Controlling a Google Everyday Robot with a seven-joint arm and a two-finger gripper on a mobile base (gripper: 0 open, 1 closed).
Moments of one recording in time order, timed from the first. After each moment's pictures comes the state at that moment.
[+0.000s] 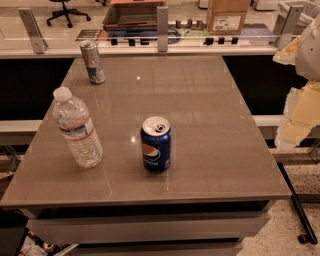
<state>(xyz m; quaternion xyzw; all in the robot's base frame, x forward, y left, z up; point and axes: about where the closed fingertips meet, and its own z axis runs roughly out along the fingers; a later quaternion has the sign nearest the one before) 0.438 -0.213 0.988 -0.60 0.78 -0.05 0.18</state>
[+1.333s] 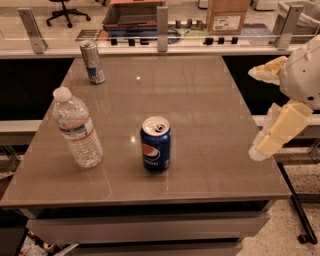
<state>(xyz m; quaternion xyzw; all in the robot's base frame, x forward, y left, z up) 0.439 -0.173 0.961 -0.61 0.74 0.07 0.28</state>
